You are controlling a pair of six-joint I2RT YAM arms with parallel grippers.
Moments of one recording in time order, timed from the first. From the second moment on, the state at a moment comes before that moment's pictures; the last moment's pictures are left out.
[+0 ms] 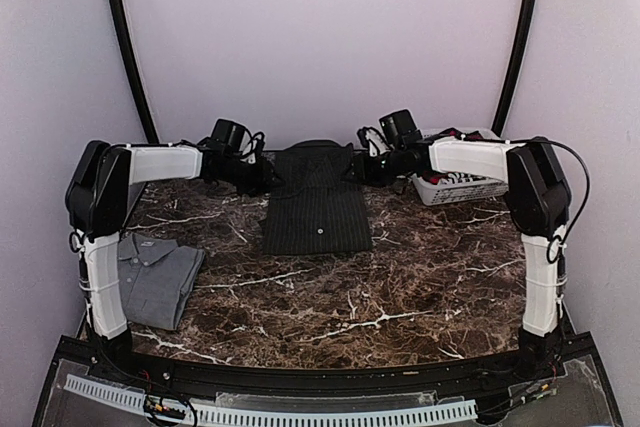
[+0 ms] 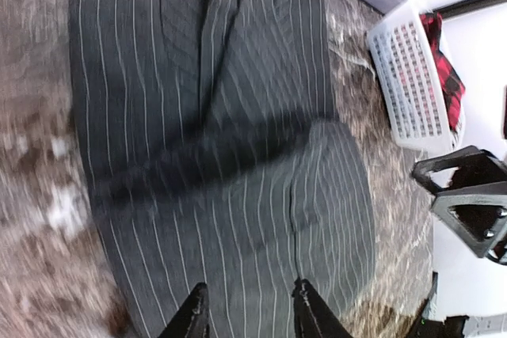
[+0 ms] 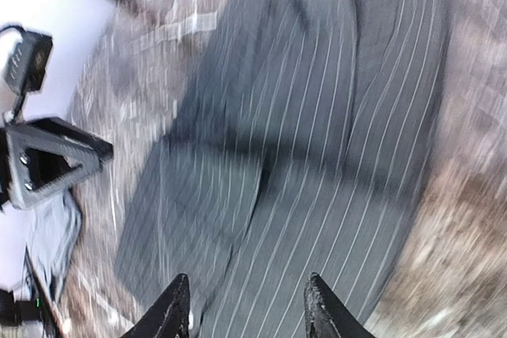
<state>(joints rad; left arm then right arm) -0.39 2.06 1.53 -0.24 0.43 -0.57 0.53 2.11 1.68 -0.29 -0.37 0.40</state>
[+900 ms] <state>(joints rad) -0.42 1.82 0.86 0.01 0.58 -0.74 0.63 1.90 1.05 -0.04 -0.41 0.56</state>
